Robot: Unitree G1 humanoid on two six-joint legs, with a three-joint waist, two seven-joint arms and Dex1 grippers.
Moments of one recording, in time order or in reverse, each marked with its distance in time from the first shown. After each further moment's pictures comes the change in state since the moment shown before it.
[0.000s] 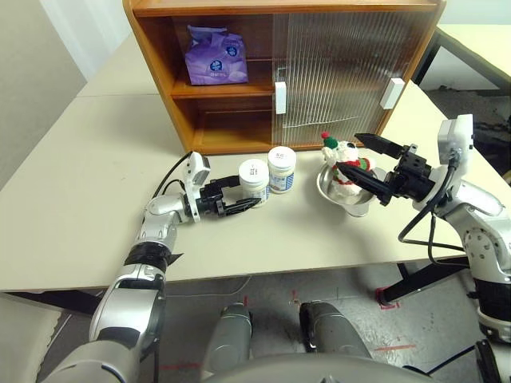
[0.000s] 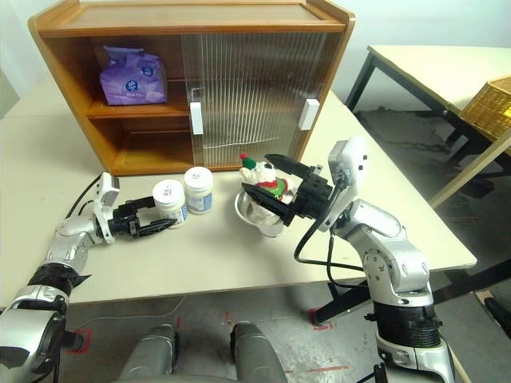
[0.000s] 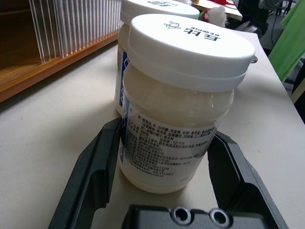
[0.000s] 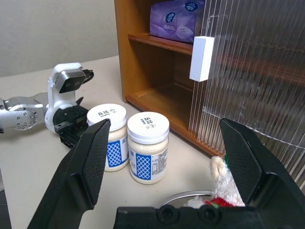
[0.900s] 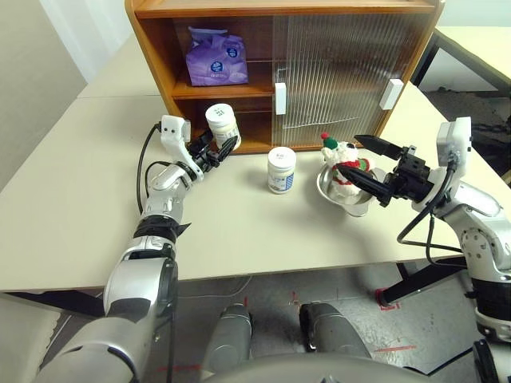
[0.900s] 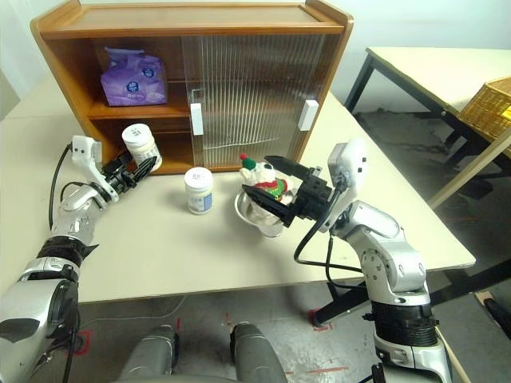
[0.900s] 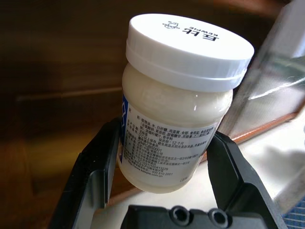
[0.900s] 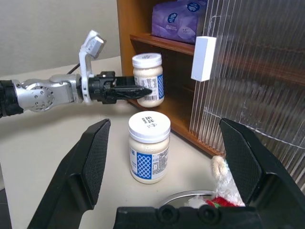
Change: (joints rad) left arm -0.203 -0.061 0.143 0.150 0.050 0.074 0.663; right arm 0.000 0.012 0.001 0.029 -0.017 -0.029 0.025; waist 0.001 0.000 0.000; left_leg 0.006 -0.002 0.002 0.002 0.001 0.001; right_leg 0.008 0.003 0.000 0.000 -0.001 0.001
